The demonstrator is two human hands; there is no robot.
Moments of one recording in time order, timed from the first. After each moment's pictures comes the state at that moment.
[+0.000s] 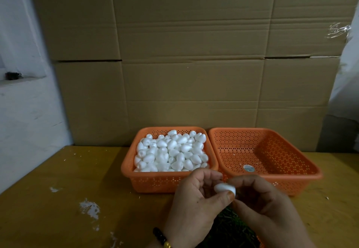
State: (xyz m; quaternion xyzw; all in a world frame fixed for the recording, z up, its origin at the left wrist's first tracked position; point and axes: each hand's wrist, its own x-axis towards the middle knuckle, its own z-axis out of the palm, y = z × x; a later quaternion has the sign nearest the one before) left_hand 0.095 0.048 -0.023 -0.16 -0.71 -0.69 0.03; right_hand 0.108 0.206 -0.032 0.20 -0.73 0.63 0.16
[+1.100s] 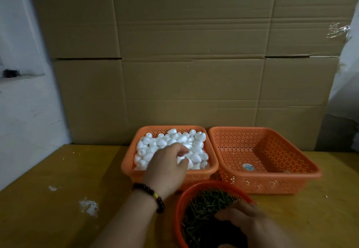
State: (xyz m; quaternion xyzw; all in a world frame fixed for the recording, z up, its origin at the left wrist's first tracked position) left_hand 0.026 -0.001 -0.009 -0.11 -0.90 -0.39 0.15; right_hand 0.112 0.210 -0.058 0.23 -0.96 0.16 0.05
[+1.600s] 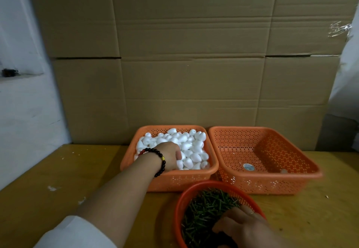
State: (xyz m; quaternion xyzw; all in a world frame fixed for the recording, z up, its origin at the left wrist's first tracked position) left_hand -0.051 -0.013 -0.008 -0.12 -0.99 -0.09 -0.05; right_hand 0.113 0.196 -0.051 0.27 -0.95 0.05 0.11
